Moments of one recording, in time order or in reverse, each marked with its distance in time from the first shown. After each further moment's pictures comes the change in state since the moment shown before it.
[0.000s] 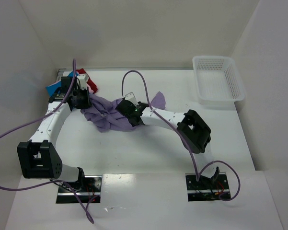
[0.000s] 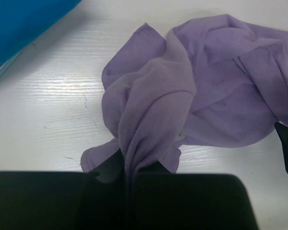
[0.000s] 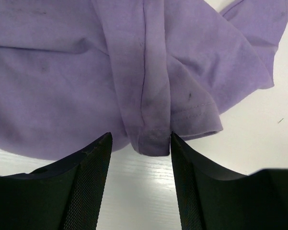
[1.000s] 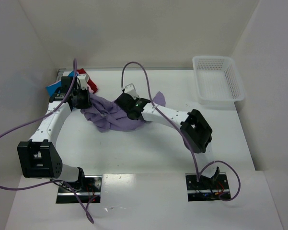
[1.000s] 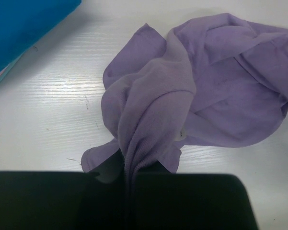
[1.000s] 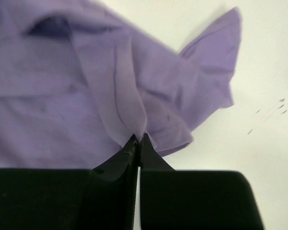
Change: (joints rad) left arm 0.000 0.006 0.000 0.005 0.001 0.019; right arm -0.010 0.021 0.074 0.005 0.121 -0.015
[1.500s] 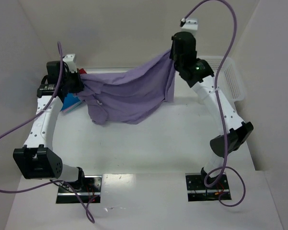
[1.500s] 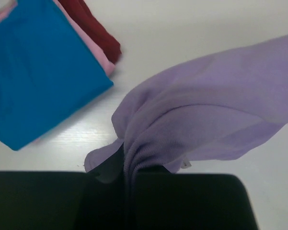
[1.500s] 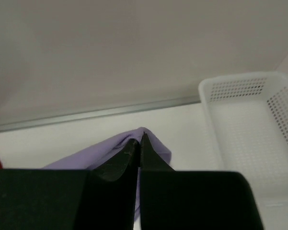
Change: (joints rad) left arm 0.045 -0.006 0.244 -0.006 -0.006 -0.001; right arm -0.418 -0.341 0.378 0.108 -0.093 -0.143
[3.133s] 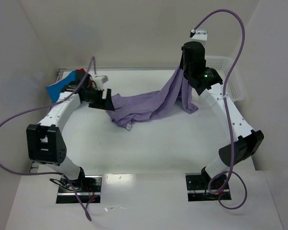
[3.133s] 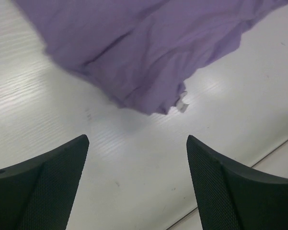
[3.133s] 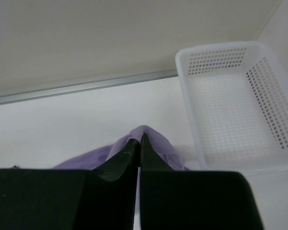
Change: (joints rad) left arm -0.087 0.163 -0.107 -0.145 0.349 0.116; right arm -0.103 -0.163 -0.246 0.015 -0.026 0.000
